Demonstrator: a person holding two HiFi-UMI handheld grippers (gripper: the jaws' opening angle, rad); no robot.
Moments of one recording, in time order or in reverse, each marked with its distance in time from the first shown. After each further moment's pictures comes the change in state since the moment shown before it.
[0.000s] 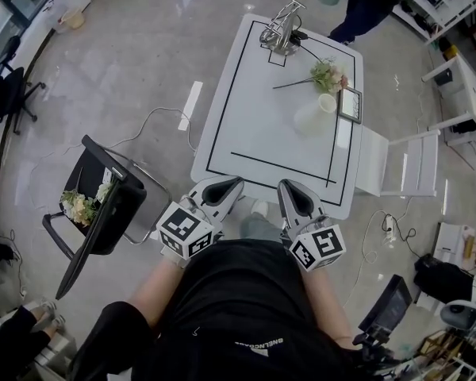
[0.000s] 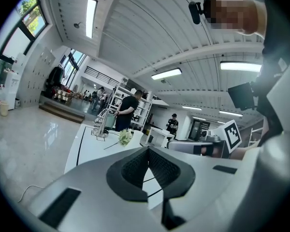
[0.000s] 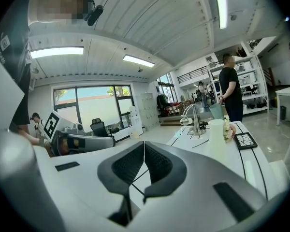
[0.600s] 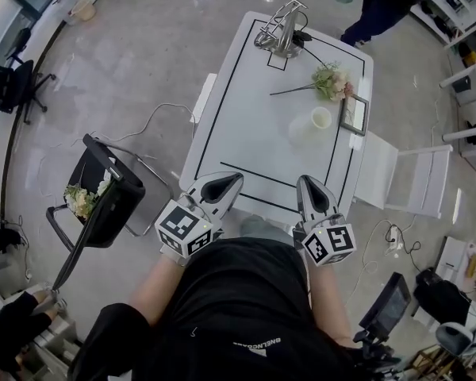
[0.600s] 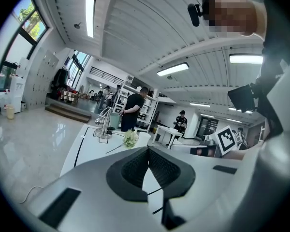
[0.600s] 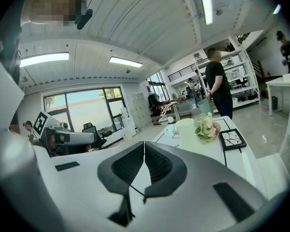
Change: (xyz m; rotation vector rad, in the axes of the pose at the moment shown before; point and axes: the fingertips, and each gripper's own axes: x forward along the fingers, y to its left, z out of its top) left arm 0.077 0.015 0.017 0.001 0.022 0.093; right arm 0.006 -0.130 -0.001 0.098 0.005 -0.066
